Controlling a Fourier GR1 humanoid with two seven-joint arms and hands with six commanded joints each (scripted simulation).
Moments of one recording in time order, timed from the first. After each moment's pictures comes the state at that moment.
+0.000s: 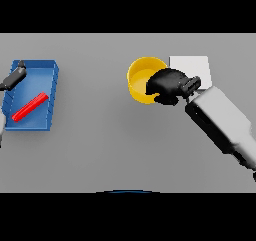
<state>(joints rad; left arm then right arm) -0.40 0.50 0.05 -1.21 -0.44 0.03 0.40 -0.76 -0.44 0.57 -1.28 0.77 0.63 -0.08</state>
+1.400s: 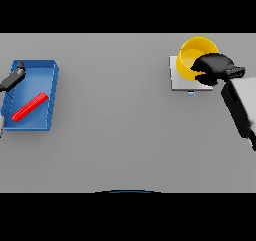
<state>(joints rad) -0.38 0.51 0.04 -1.23 -0.45 0.01 0.44 -0.84 -0.49 0.37 -0.68 0.82 0.29 -0.24</state>
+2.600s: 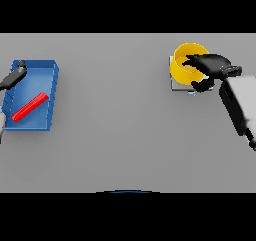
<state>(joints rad) -0.41 0.51 0.04 -1.21 -0.45 0.02 0.44 -0.88 -0.47 0.39 -0.61 0.85 0.31 -0.24</state>
